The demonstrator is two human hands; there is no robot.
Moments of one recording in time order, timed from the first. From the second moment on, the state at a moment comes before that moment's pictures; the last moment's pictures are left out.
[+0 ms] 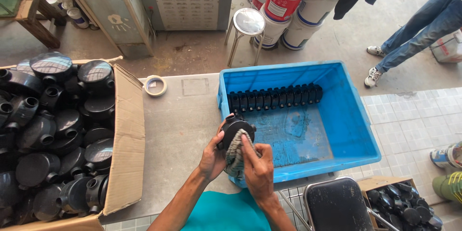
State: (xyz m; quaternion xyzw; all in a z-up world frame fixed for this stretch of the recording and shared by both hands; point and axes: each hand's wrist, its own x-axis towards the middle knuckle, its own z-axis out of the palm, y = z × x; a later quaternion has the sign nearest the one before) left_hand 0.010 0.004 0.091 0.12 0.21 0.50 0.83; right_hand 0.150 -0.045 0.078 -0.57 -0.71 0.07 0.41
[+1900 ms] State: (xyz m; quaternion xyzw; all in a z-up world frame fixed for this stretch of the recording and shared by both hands) left_hand 0.020 0.006 0.085 0.13 0.28 0.51 0.80; right_hand 0.165 -0.014 0.073 -0.52 -0.76 0.07 0.39
